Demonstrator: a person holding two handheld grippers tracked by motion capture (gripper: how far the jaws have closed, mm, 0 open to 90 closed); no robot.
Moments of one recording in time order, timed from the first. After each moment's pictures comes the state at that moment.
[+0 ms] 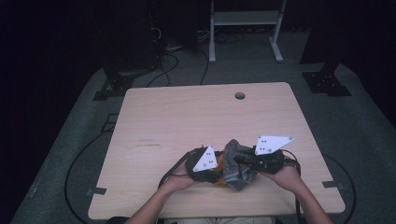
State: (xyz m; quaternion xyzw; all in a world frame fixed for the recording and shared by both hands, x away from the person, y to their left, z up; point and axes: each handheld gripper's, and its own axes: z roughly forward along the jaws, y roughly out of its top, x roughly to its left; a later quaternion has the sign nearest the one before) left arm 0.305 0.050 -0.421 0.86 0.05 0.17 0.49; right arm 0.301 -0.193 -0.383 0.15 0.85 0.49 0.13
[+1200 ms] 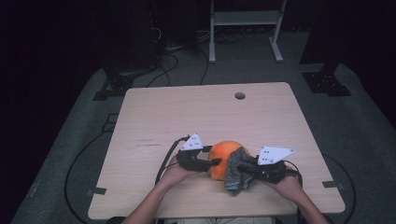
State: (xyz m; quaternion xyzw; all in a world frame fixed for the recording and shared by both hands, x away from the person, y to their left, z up) left arm 0.342 0.079 -0.434 0.83 0.19 0.06 0.52; right arm 0.289 -0.203 -0.418 0.17 0.85 0.48 0.14
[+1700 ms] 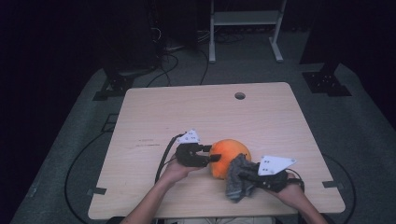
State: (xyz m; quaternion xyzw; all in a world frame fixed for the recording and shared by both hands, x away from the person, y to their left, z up) left arm 0.353 0.083 -0.433 0.81 0.24 0.01 0.53; right arm 0.266 -0.198 -0.421 0.13 0.86 0.47 0.15
